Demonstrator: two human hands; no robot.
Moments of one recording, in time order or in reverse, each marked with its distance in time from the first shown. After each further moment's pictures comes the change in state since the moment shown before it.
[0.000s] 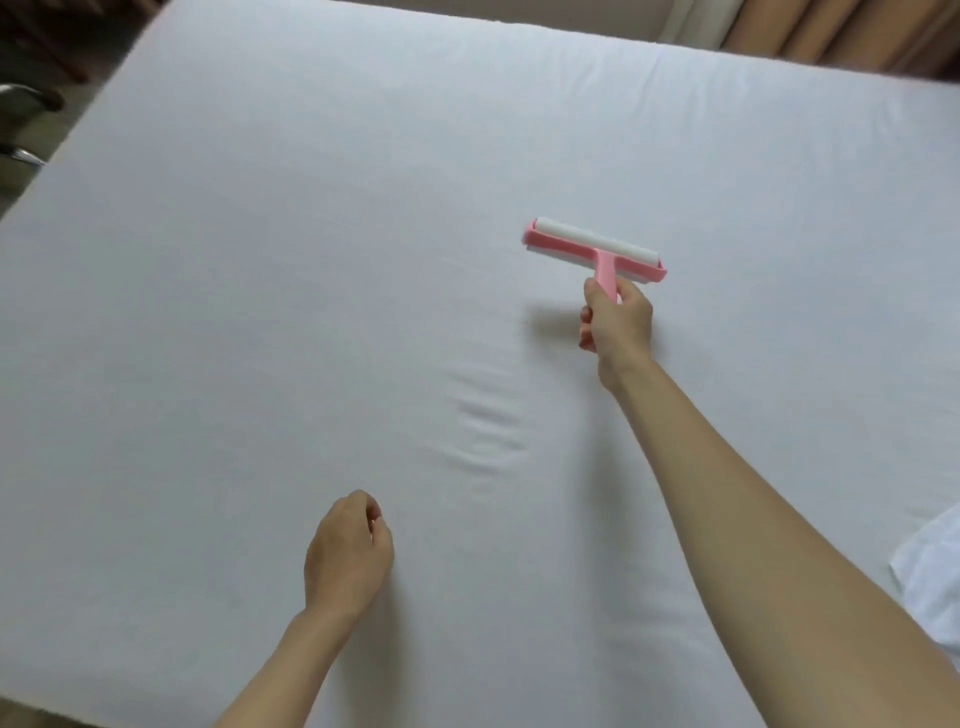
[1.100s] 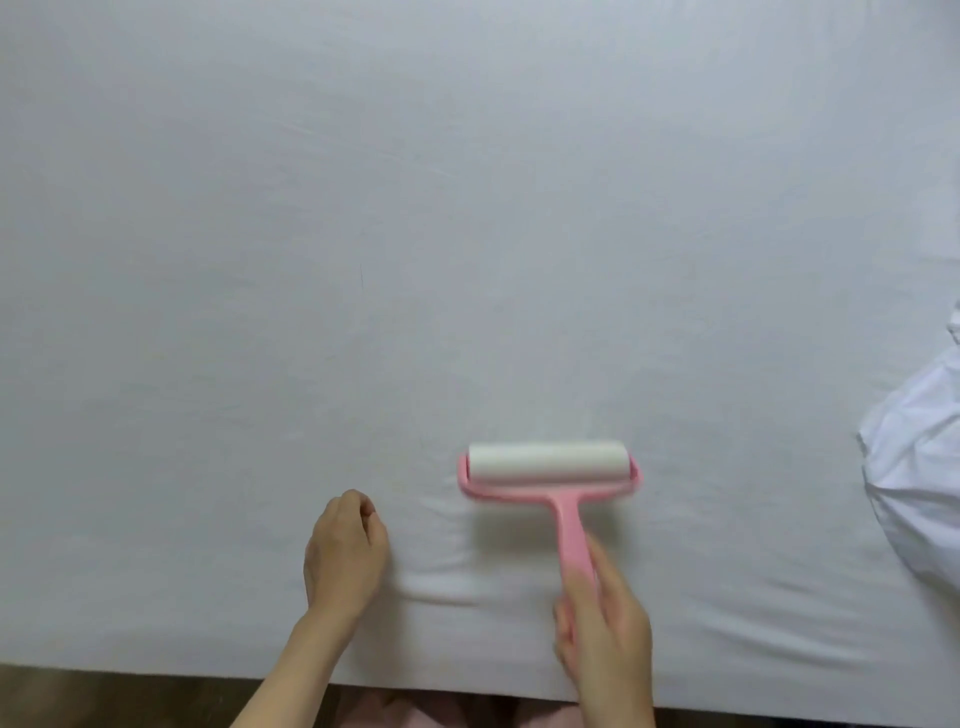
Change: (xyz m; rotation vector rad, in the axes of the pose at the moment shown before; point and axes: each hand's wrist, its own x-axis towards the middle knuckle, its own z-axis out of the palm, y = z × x) left_hand -0.021 -0.073 -0.008 0.029 -0.159 0.003; right_hand -0.284 0.105 -0.032 -0.099 0.070 0.338
